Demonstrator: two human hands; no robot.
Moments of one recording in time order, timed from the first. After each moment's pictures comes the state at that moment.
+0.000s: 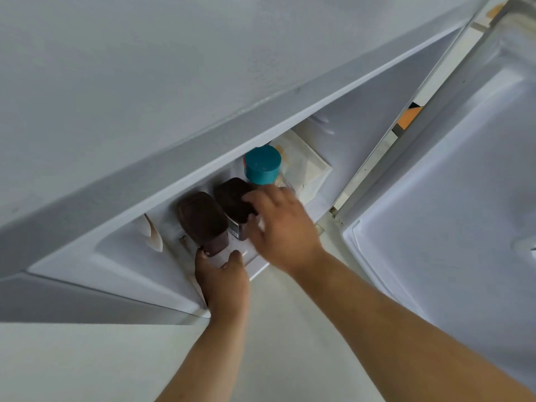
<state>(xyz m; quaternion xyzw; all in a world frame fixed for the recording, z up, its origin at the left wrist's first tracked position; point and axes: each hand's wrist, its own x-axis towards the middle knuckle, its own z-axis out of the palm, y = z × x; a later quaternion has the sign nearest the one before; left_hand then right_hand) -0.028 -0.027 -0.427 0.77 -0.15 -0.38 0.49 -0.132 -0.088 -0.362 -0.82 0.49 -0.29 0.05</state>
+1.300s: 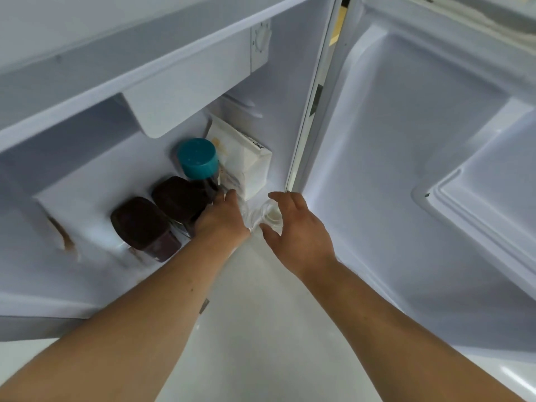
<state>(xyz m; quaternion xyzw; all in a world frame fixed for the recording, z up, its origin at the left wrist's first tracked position) -0.089 -0.130 -0.421 0.67 -0.72 -0.17 -0.07 -0.243 -0.039 -0.384 -0.68 0.68 -0.24 0.12</state>
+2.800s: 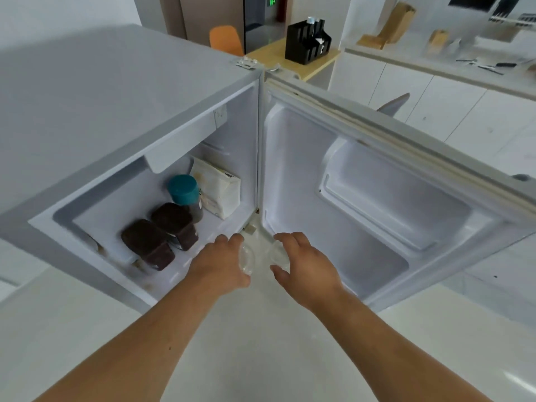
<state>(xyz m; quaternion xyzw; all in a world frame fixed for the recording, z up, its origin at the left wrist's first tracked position) -0.101 0.008 -0.320 0.57 -0.80 -0.17 -0.08 -0.288 0.099 -0.311 -0.67 0.71 -0.16 0.13</state>
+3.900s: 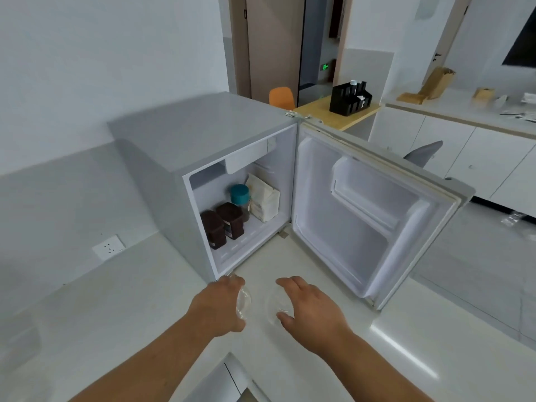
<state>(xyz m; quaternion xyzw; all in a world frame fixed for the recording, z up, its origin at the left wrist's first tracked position) -0.007 0.218 -0.276 0.61 -0.77 -0.16 -0.06 -0.237 0.275 -0.271 -0.76 0.61 -0.15 0.16</state>
